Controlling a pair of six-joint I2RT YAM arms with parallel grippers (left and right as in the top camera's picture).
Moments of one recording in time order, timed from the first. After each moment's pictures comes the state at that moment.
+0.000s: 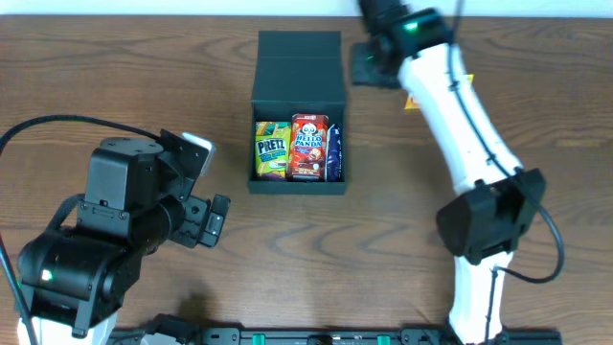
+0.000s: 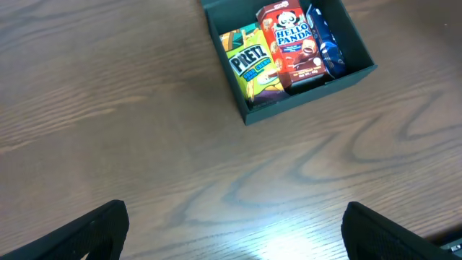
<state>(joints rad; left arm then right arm) -0.27 1.00 1.41 -1.34 0.05 0.12 0.33 2.16 2.22 -1.23 0.13 0.43</state>
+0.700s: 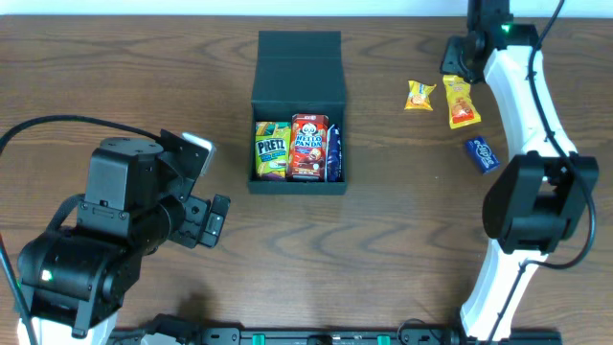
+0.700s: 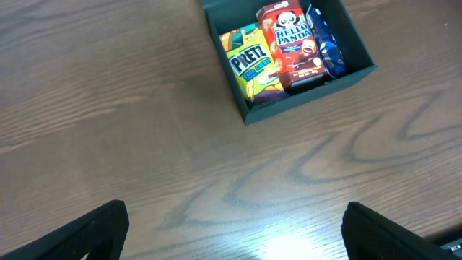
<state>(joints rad) -0.27 1.00 1.41 -1.34 0.05 0.12 -0.01 2.16 1.95 -0.86 0.20 0.25</state>
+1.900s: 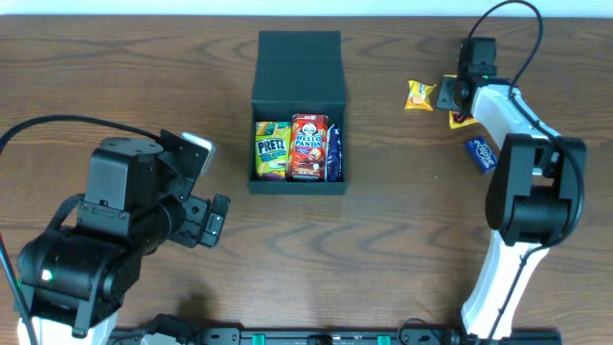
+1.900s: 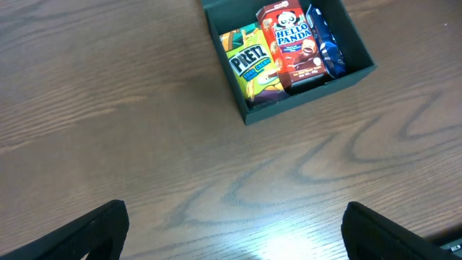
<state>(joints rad) -0.27 1.00 1.41 -1.34 0.05 0.12 -0.05 2.22 1.57 -0.40 0.20 0.17</state>
